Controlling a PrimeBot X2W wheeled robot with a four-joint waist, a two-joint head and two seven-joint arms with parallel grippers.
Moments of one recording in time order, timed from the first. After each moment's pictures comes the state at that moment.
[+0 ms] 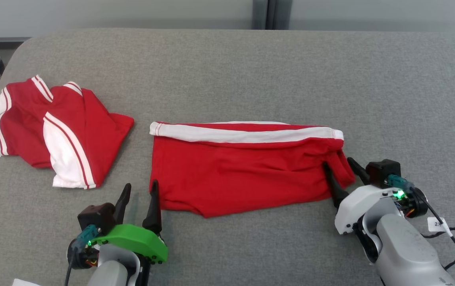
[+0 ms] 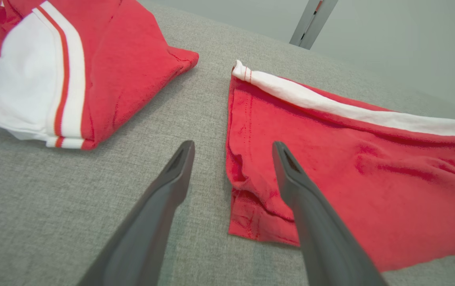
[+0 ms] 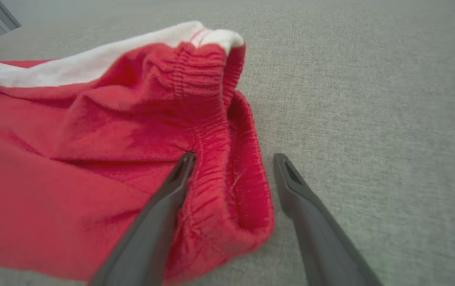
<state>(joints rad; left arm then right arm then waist) -0.23 0.05 -0.23 0.55 -0.46 -0.09 -0.26 -0.51 -0.07 0.15 0.88 0.22 0.13 -0.26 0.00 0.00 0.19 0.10</state>
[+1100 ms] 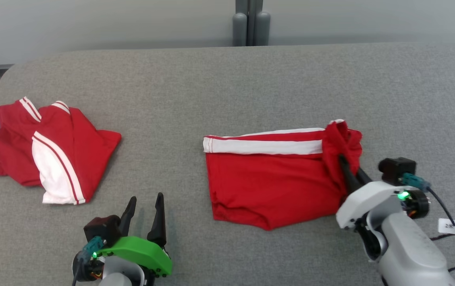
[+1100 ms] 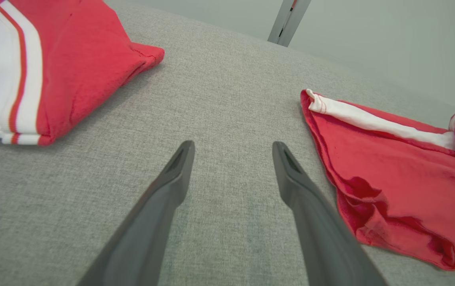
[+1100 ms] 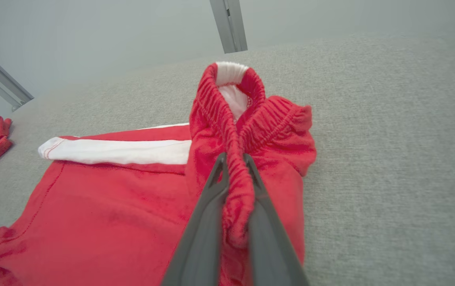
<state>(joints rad) -0.19 0.05 -0.25 0.55 -0.47 -0.09 -0.26 -0.45 -0.09 0.15 0.74 0.39 0.13 -0.23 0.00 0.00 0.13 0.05</state>
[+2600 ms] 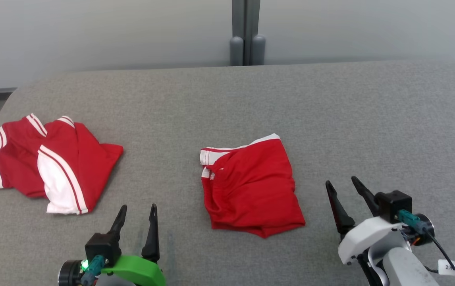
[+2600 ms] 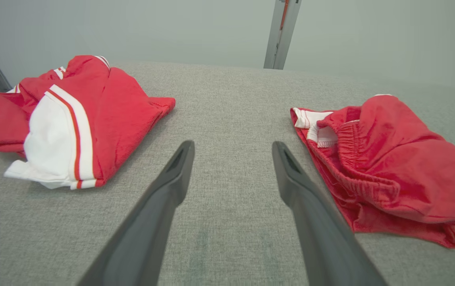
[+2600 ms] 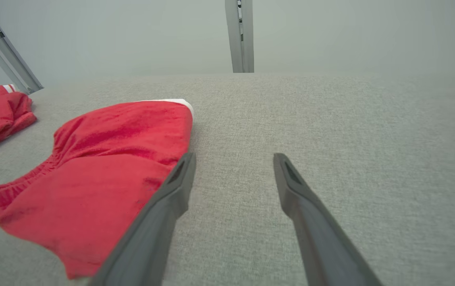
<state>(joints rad) -0.08 0.05 -0.18 0.40 -0.24 -0.06 -0.26 -0.25 -0.05 0.11 0.53 0.19 0.13 -0.26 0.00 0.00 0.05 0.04</state>
